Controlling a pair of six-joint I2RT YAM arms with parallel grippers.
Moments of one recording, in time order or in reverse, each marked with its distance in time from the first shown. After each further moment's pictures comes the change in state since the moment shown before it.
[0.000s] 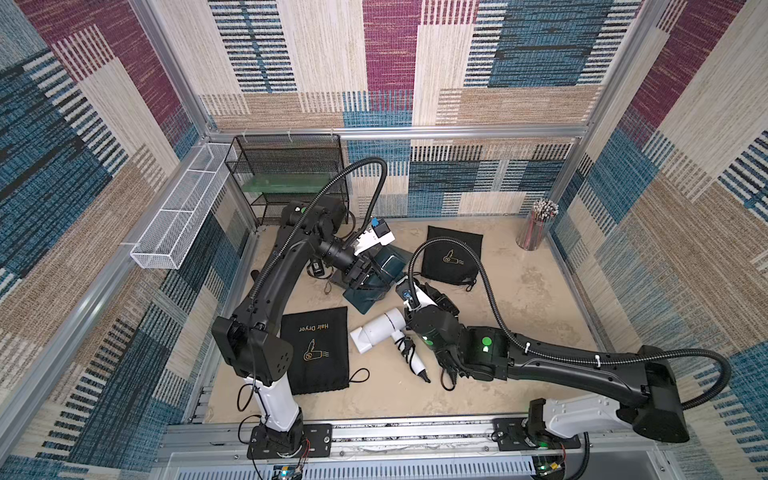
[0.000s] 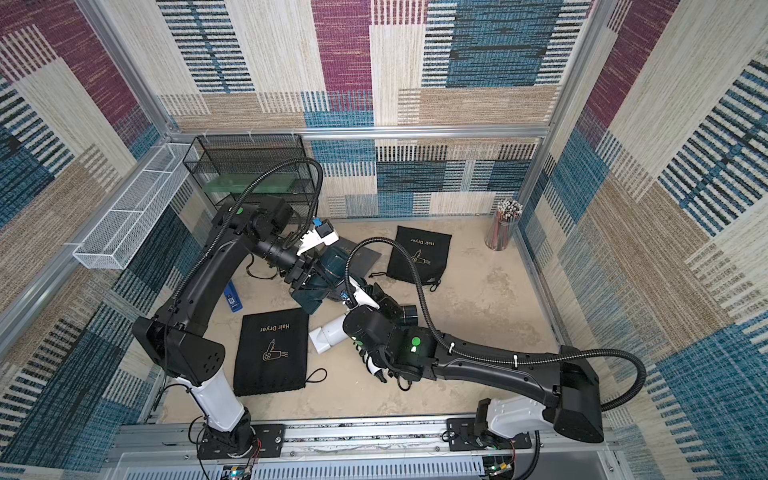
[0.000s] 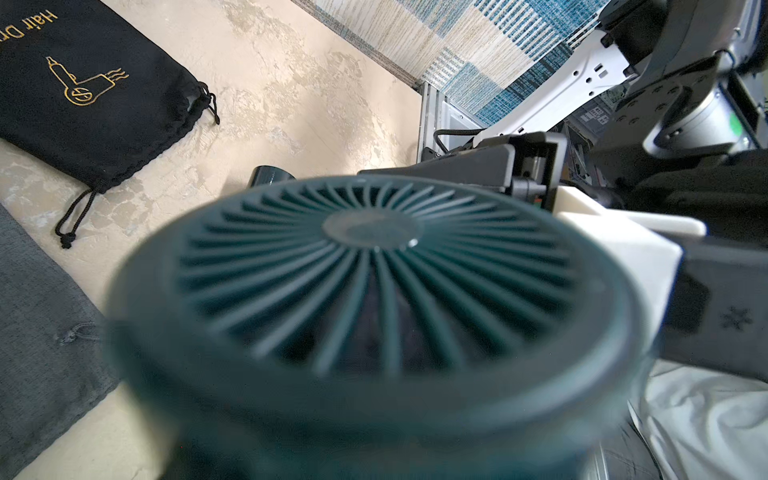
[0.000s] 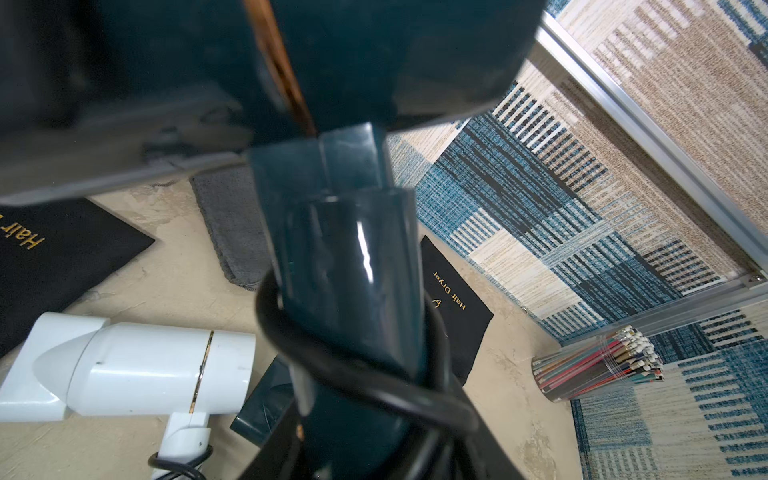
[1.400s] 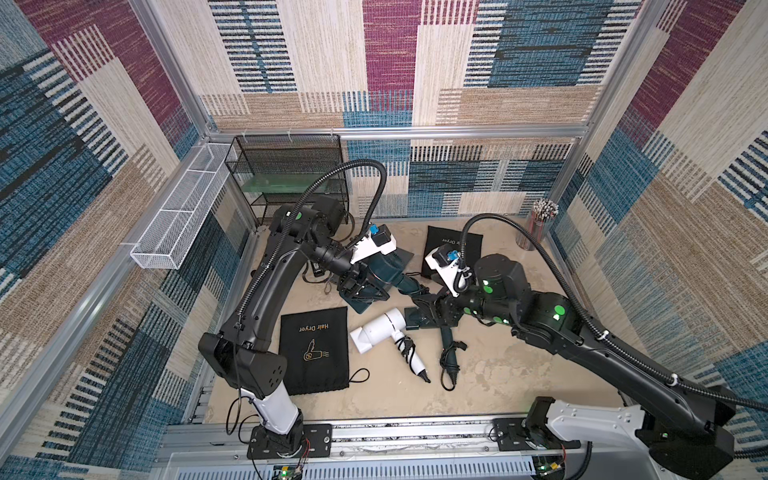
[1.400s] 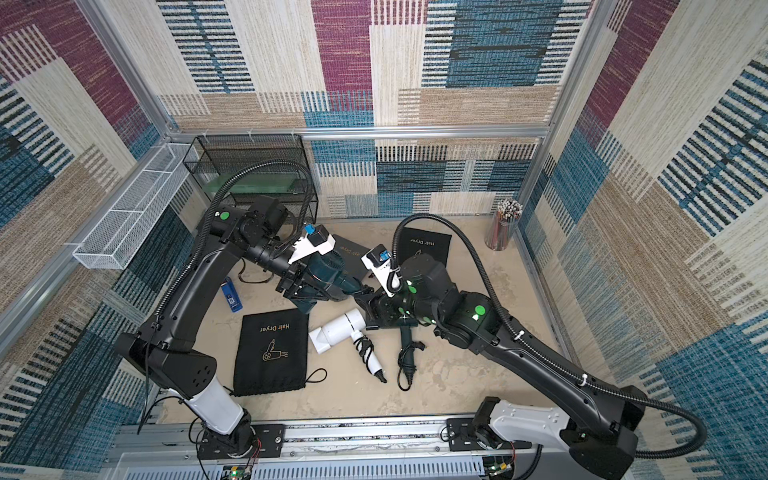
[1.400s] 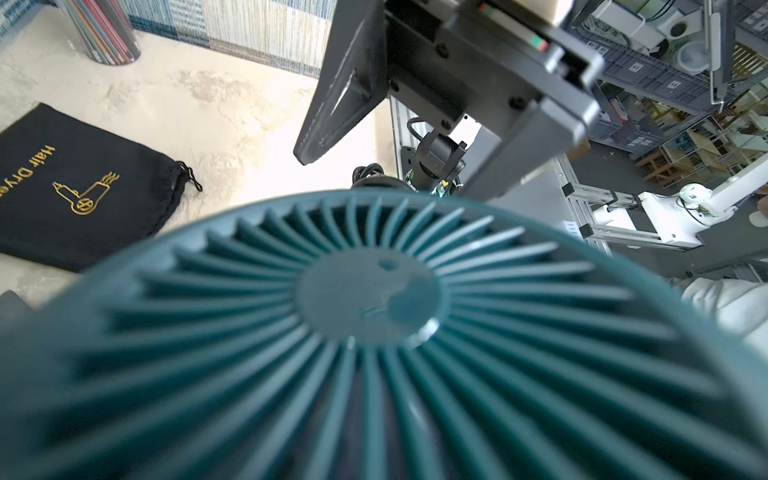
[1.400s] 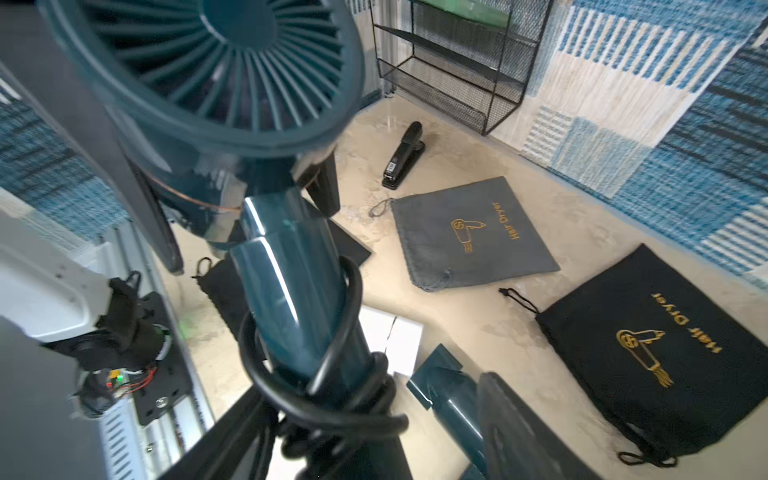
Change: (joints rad) left arm -0.024 -0.086 0.011 -0.022 0.042 0.239; right arm -0.372 -0.200 0.206 -0.347 -1.017 0.197
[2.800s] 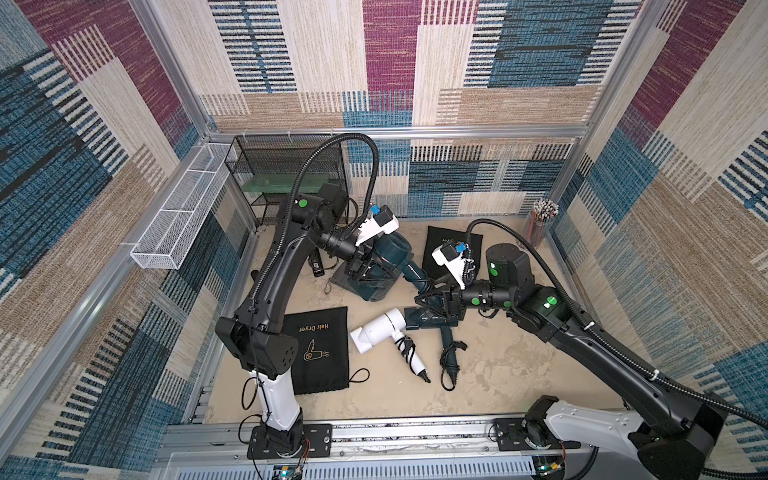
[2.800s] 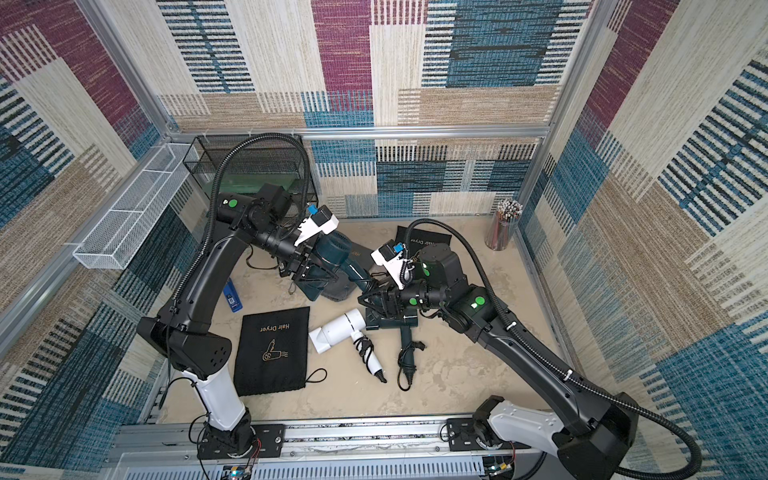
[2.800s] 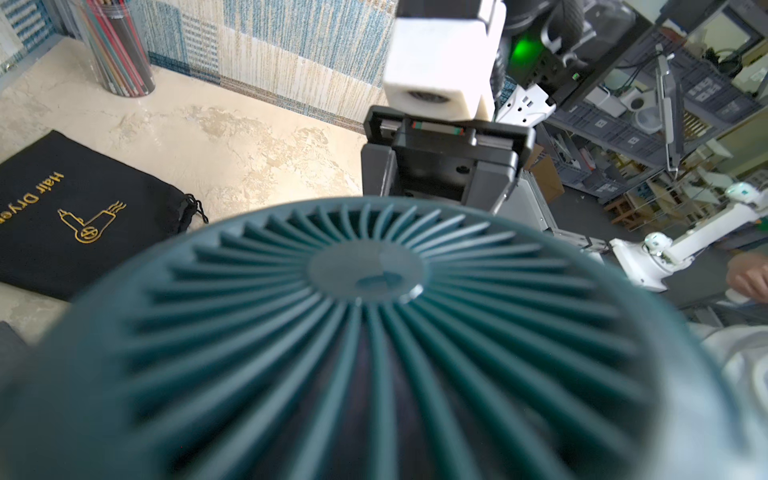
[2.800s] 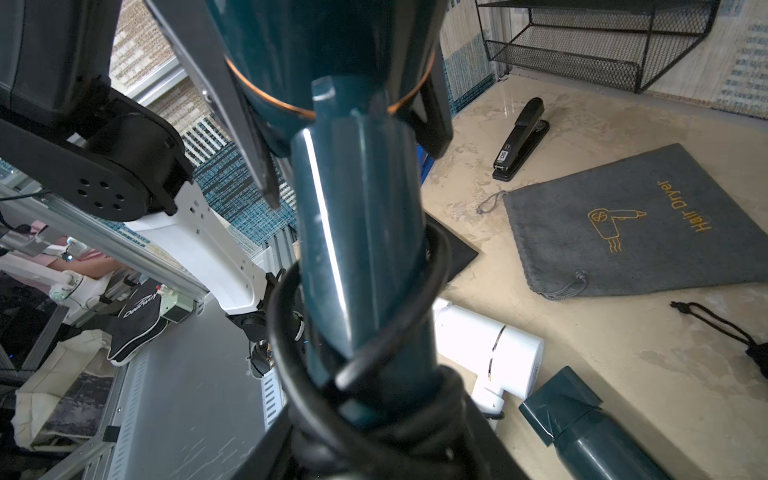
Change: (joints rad) left arm 0.006 0.159 0.205 -0.006 0.093 -0.120; right arm -0.173 0.021 -0.136 0.207 -0.515 0.164
